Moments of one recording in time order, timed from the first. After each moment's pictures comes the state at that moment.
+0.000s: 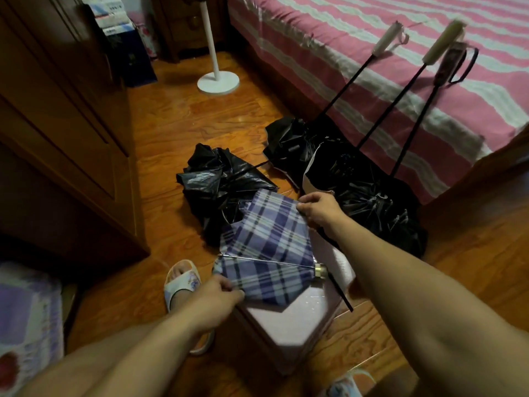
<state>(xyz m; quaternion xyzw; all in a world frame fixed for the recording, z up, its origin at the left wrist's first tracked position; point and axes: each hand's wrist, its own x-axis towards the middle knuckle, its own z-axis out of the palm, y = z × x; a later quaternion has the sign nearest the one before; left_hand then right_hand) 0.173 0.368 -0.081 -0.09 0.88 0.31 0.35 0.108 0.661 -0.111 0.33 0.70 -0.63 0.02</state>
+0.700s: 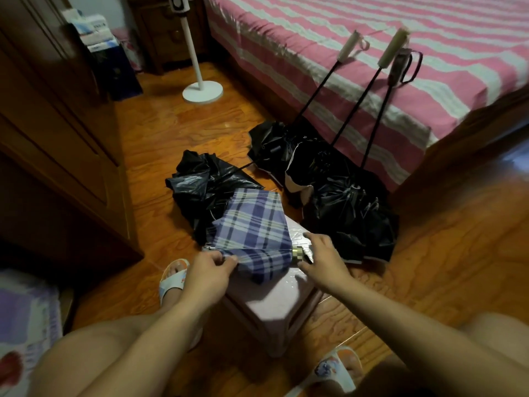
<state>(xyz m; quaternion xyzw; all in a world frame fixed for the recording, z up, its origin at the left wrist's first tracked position) 0.204 0.399 -0.044 -0.04 0.90 0.40 0.18 0.271 0.636 -0.121 0.25 0.90 -0.36 0.08</state>
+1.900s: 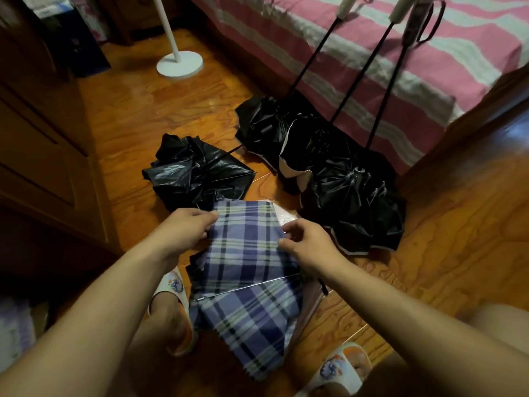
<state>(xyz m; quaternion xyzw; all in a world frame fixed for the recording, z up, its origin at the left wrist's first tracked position) 0.086 0.426 -0.032 -0.03 0.86 0.41 0.31 0.212 0.624 -0.112 0.29 0.78 -0.55 0.04</state>
